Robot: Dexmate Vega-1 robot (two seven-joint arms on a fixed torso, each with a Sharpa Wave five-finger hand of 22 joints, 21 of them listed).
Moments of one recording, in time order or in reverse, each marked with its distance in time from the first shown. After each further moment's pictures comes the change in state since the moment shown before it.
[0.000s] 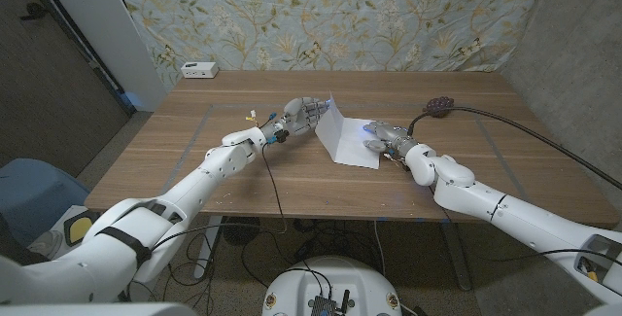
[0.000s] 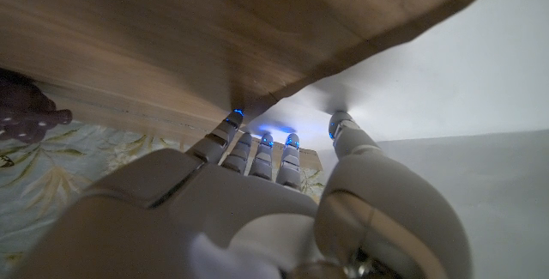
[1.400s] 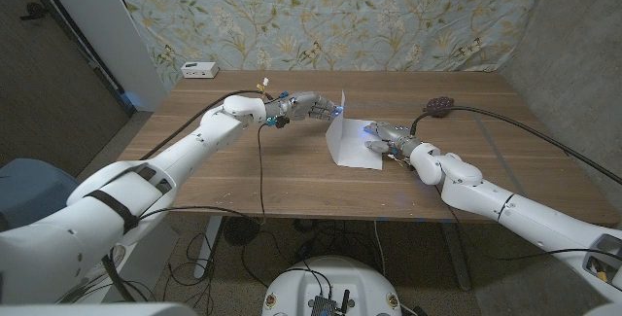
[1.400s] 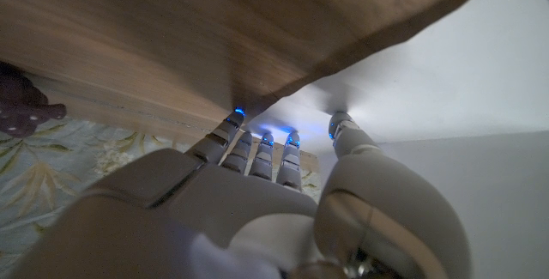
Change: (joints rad) left arm -0.183 0.101 0.198 -0.057 0.415 -0.136 -0.035; left_hand 0.174 0.006 0.030 -0.106 0.074 0.302 0.031 -0.001 0.014 0.221 -0.026 0.009 0.005 0.173 -0.043 0.016 0.000 0.086 -0.024 0.006 0.003; right arm -0.002 -0.033 0.015 0.010 -0.018 0.076 0.026; right_hand 0.013 0.000 -0.010 0.006 0.000 0.013 0.002 0.000 0.000 0.009 -0.002 0.004 0.002 0.021 0.000 0.000 0.005 0.014 -0.008 0.000 -0.003
